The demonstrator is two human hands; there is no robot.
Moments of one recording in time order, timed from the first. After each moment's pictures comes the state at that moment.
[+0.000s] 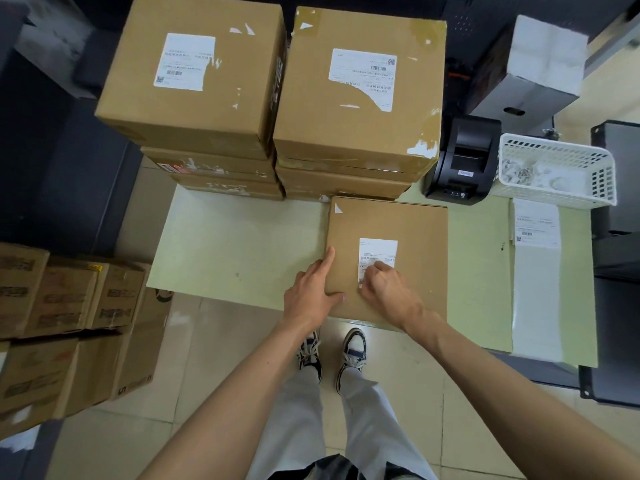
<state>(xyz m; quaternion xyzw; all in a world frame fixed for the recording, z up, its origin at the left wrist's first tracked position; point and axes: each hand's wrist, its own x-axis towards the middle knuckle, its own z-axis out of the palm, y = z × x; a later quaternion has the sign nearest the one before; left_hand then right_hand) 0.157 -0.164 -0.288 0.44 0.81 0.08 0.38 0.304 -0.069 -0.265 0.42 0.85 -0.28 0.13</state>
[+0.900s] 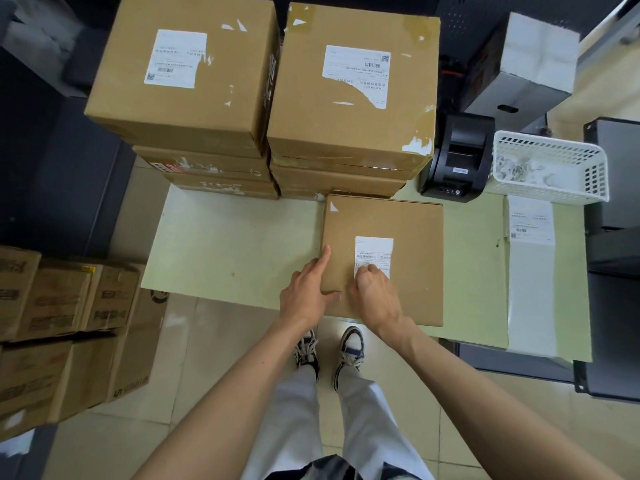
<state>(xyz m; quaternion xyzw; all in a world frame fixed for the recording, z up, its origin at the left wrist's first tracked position) 0.156 -0.164 -0.292 0.44 0.80 0.09 0.39 0.285 -0.092 -0.273 0.51 0.81 -0.28 0.10</state>
